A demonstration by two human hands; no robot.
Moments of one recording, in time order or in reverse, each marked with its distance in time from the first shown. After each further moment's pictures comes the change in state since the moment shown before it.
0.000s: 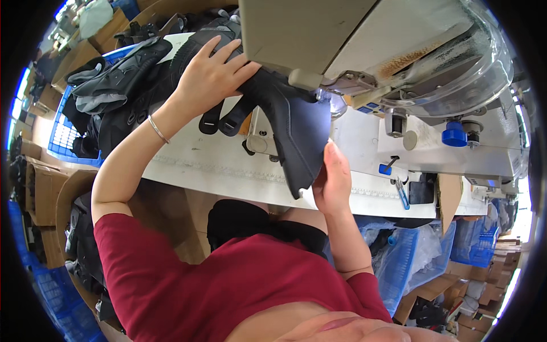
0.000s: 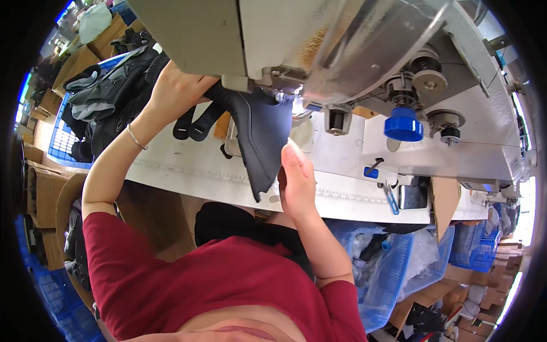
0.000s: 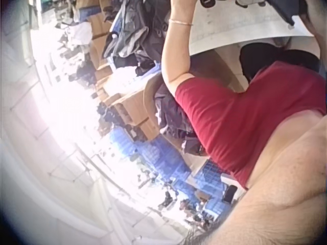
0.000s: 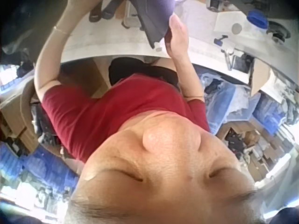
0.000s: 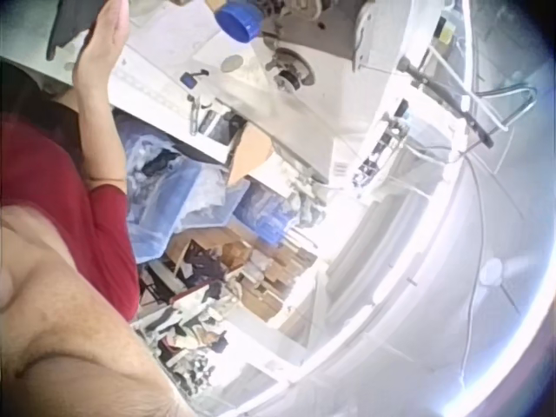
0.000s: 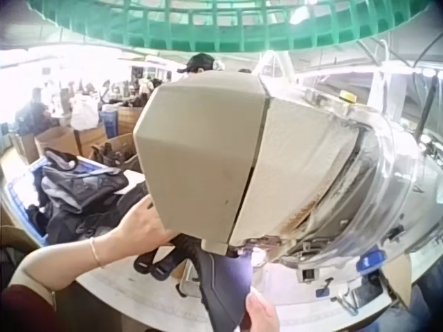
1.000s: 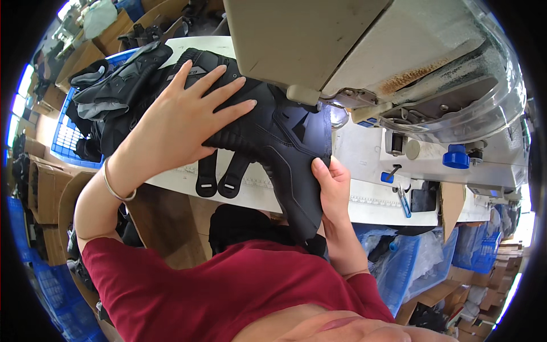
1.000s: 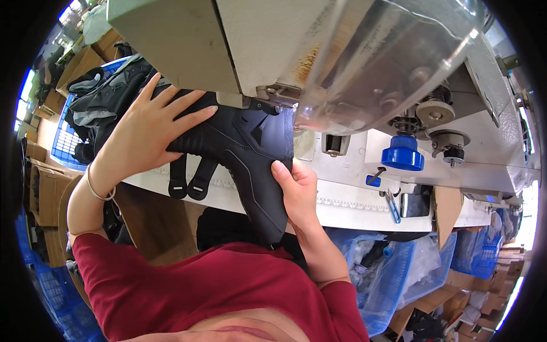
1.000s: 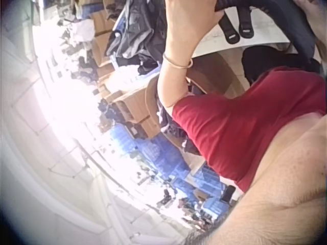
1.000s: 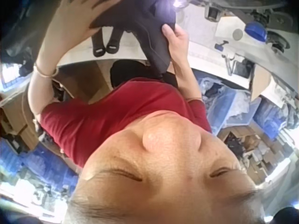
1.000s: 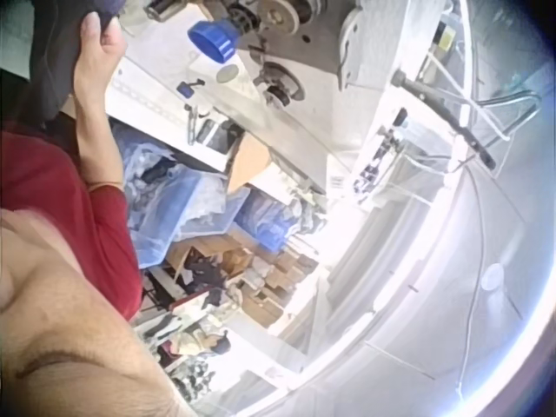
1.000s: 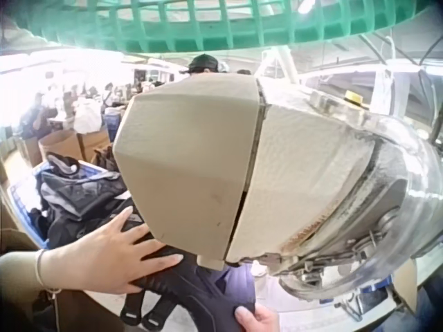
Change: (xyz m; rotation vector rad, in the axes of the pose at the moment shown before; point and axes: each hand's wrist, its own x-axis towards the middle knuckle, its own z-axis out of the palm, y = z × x) left_hand -0.009 0.004 -0.104 -0.273 -0.418 0.021; right_hand 0.000 -0.003 -0.004 -0.148 0.036 0.000
